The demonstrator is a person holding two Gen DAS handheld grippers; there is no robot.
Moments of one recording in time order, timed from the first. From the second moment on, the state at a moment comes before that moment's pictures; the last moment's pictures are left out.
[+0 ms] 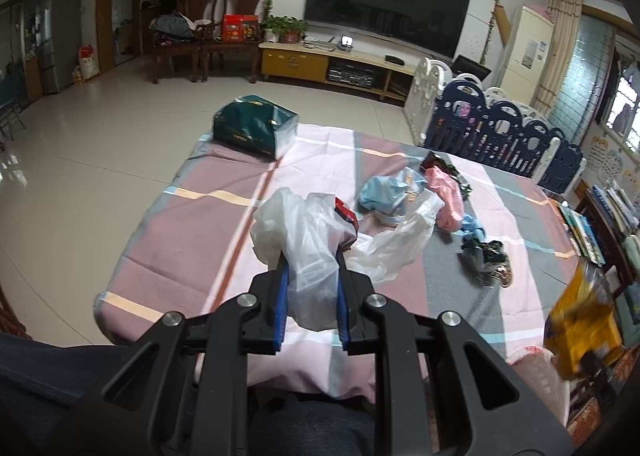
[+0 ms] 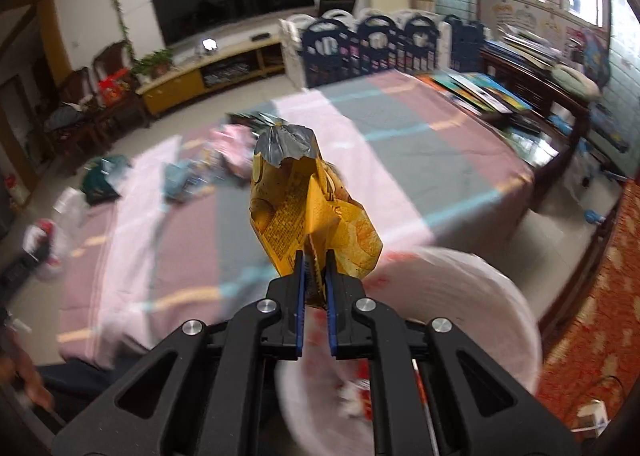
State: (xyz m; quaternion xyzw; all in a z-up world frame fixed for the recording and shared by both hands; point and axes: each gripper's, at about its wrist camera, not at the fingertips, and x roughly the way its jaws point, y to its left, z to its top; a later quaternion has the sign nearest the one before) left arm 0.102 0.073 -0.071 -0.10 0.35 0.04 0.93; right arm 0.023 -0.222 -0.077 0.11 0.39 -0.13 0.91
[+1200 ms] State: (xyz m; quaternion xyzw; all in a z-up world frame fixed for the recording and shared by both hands) left arm 0.154 -0.049 -0.127 -0.06 0.41 -0.09 0.91; right arm -0.065 -0.405 -0.156 0.33 0.40 -0.29 0.80
